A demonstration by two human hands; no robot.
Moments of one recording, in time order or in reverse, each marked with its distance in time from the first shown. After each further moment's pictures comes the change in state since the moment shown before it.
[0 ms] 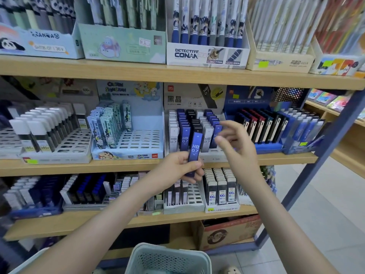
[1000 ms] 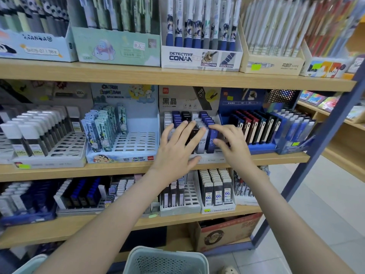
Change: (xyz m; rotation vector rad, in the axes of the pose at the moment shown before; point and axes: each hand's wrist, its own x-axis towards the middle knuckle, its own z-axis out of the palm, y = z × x) left_hand 0.051 -0.024 -0.012 1.619 0.585 0.720; right_hand 0.031 0.056 -0.008 -0.381 -0.112 -0.182
